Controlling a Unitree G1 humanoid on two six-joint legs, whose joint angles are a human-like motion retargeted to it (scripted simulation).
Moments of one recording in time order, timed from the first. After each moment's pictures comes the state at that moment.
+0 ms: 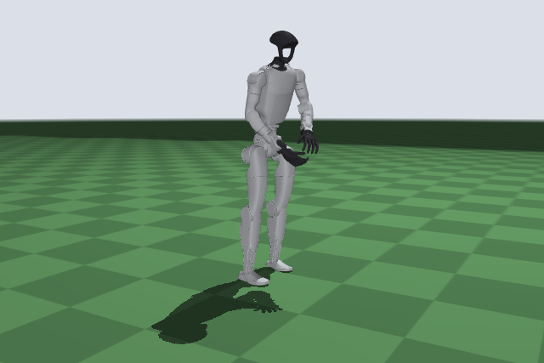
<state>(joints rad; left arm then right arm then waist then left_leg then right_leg) -0.40 0.30 -0.95 0.44 0.82 0.02 0.43 -0.20 -0.22 0.62 0.63 0.70 0.02 0.16 -0.02 0.16 0.24 -0.04 -0.05 -0.14 -0.06 -0.21 -0.03 -0.17 -0.08 -0.04 0.01 -0.09 0.13</state>
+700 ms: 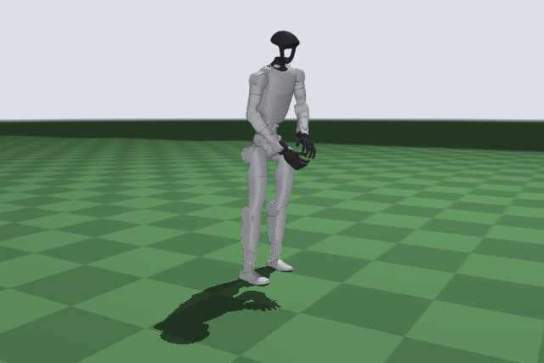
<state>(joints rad) -0.40 0.16 -0.95 0.60 0.73 0.00 0.49 -0.23 -0.25 0.63 0.65 0.53 -0.05 0.05 0.00 0.17 0.26 -0.04 -0.04 -0.15 -0.07 -0.21 -0.03 -0.16 -0.08 -0.06 0.02 -0.11 0.12</state>
